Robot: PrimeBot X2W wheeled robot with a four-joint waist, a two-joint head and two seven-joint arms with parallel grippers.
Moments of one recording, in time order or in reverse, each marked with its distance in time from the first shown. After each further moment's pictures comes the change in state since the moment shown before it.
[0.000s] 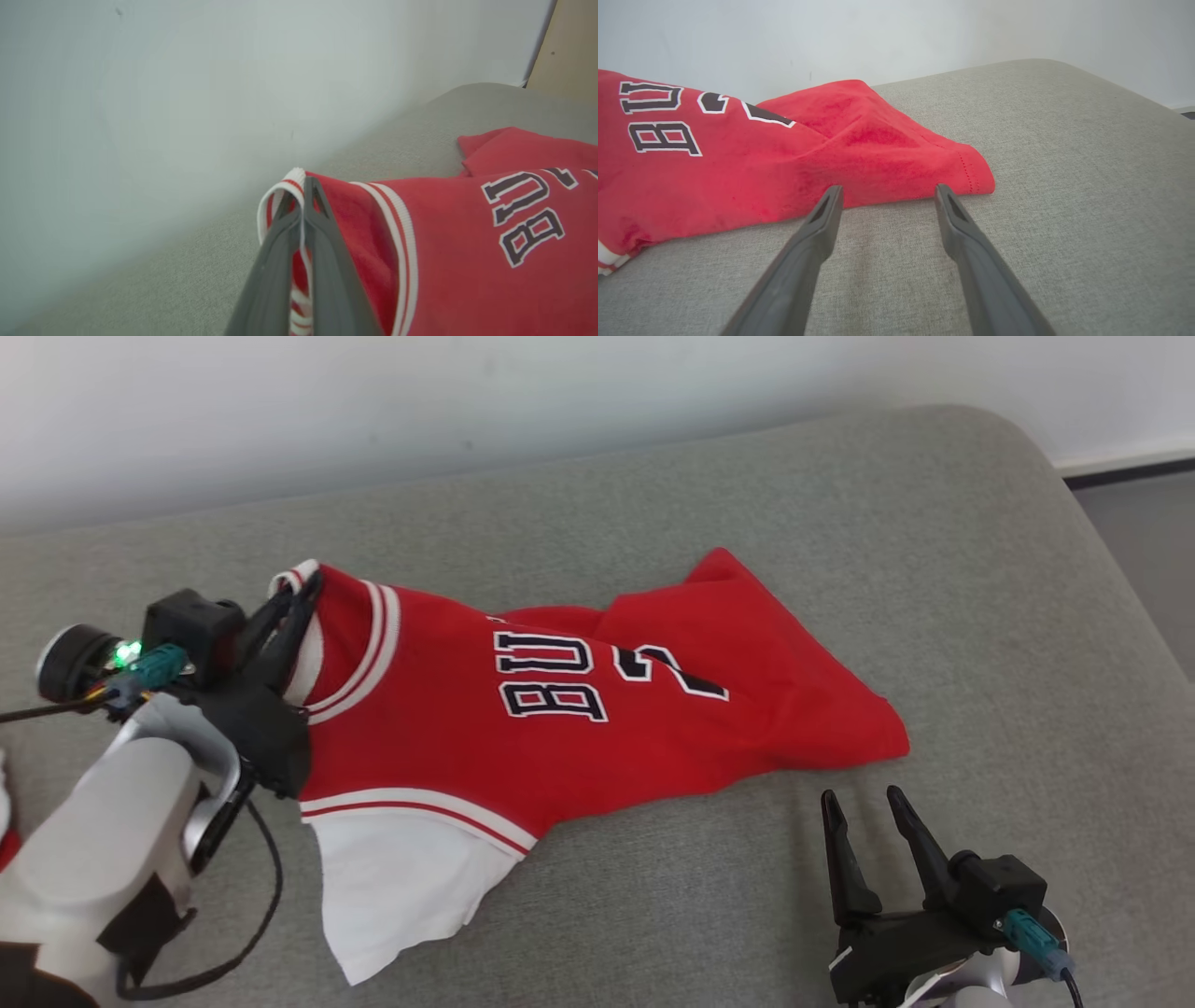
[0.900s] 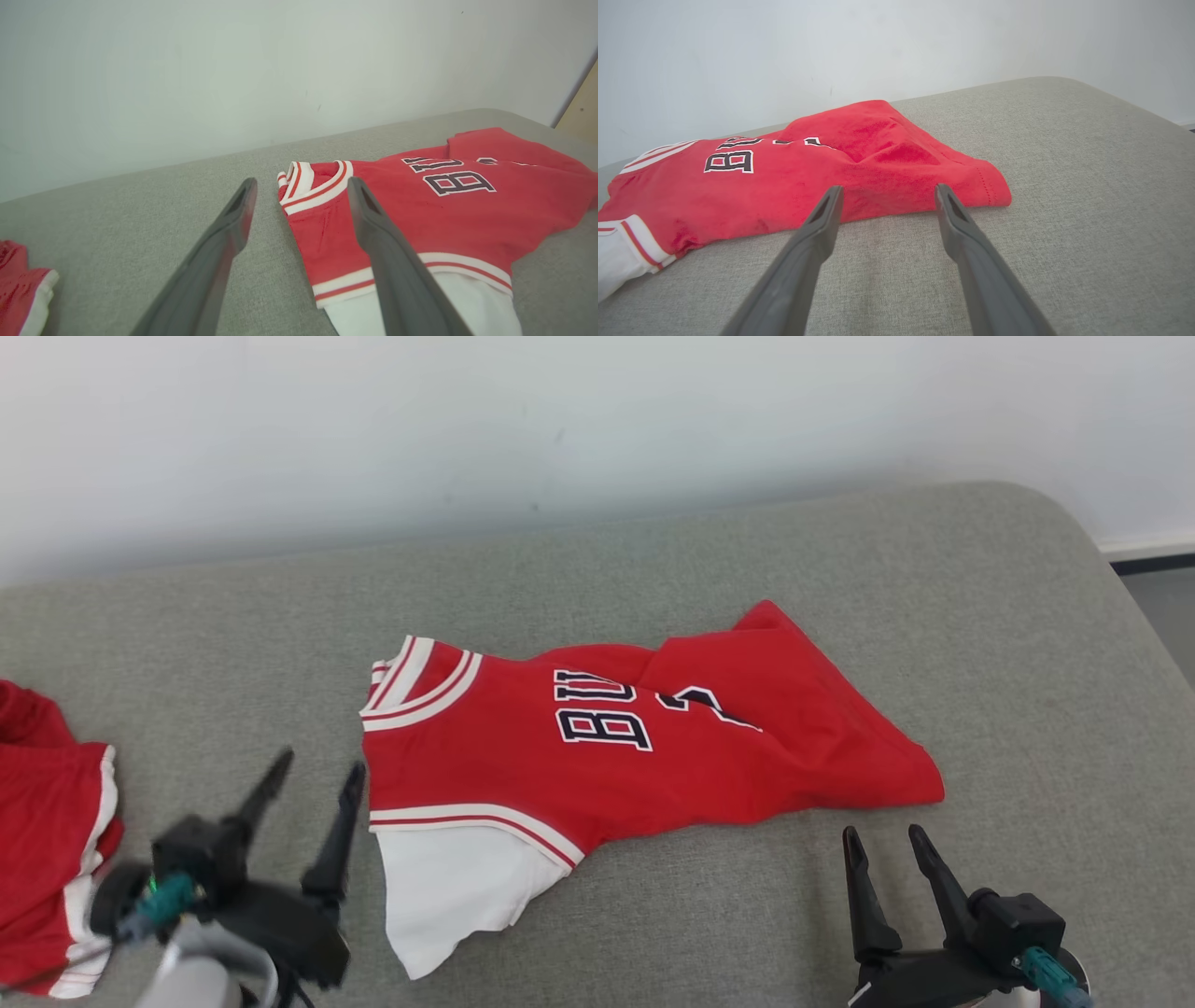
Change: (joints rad) left arm 0.488 -0.079 0.378 -0.257 0.130 0.035 0.000; right arm 0.064 0.001 -0.032 -0.019 -0.006 0.000 0.000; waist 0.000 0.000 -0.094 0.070
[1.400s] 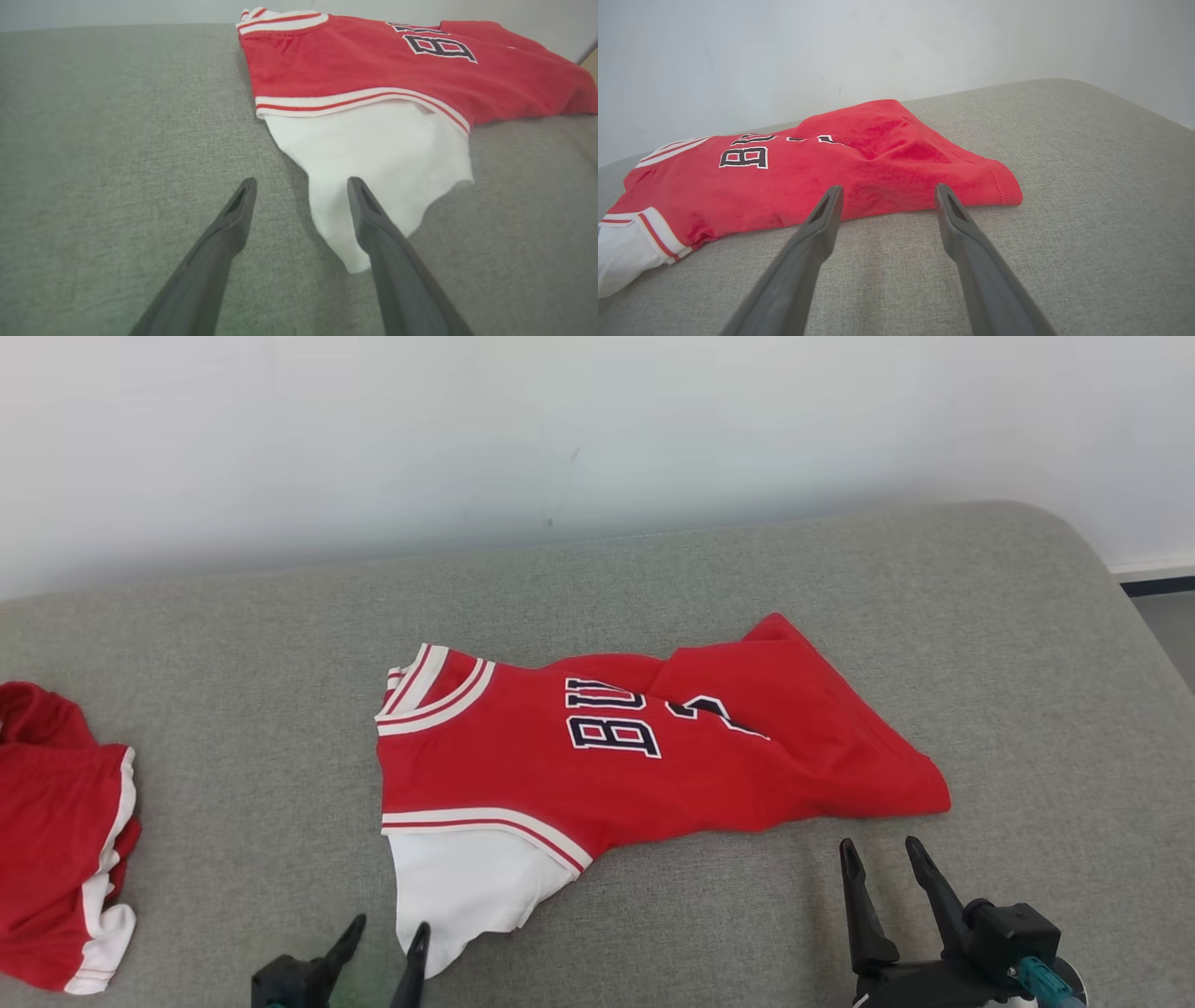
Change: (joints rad) left arm 0.221 -0.178 0.065 0.112 0.104 -0.027 0.000; right arm 0.020 0.000 0.004 0.002 -0.007 0.000 0.000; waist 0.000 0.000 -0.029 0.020
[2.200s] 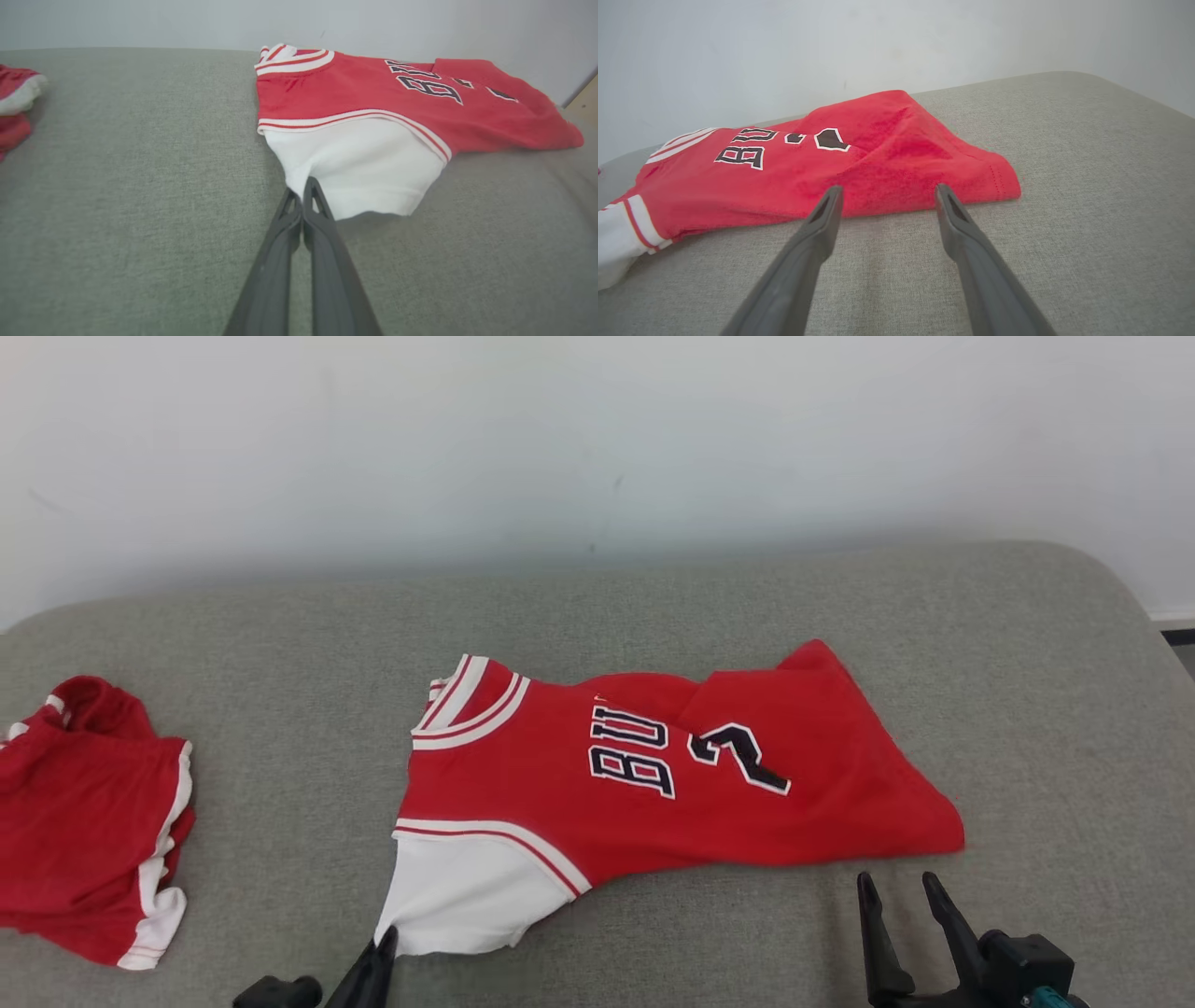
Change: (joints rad) left arm 0.060 -0.012 0.029 -0.081 -0.001 -0.008 0.000; right arm 0.041 0.000 -0.028 0.016 0.003 0.000 0.000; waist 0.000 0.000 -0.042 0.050
